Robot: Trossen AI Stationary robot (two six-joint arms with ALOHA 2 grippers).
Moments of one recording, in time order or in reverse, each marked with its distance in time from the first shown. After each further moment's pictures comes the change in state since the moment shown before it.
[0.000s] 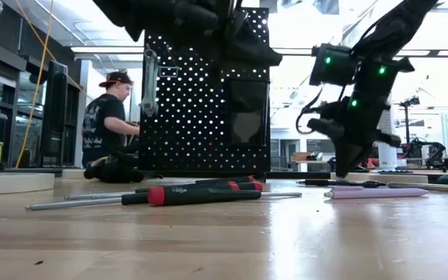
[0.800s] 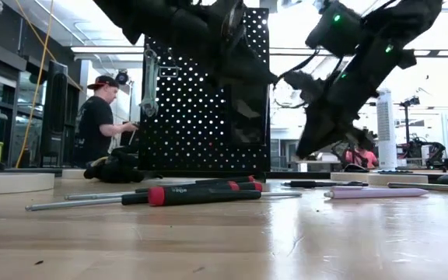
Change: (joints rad) left arm 0.000 0.021 0.007 -0.098 -0.007 0.111; right arm 0.210 -0.006 0.002 0.341 -0.090 0.141
